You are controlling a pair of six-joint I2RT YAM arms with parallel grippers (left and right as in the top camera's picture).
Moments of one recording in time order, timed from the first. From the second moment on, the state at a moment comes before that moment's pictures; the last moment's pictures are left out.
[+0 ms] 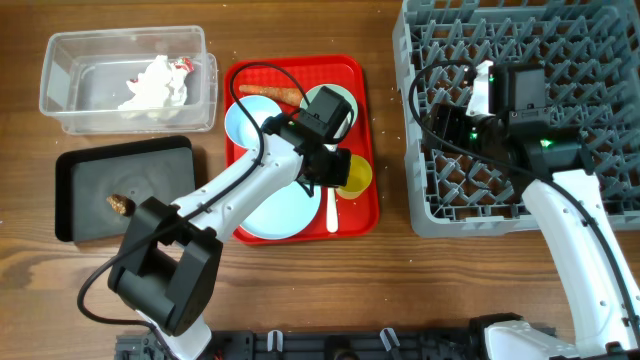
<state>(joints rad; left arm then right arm) -0.61 1.83 1.32 -0.77 0.18 -0.42 0.13 1.36 1.21 -0.81 -0.15 0.28</state>
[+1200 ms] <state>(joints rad) -0.10 1.60 1.41 -0.64 1.40 -0.42 0.16 1.35 1.20 -0.20 -1.27 0.09</state>
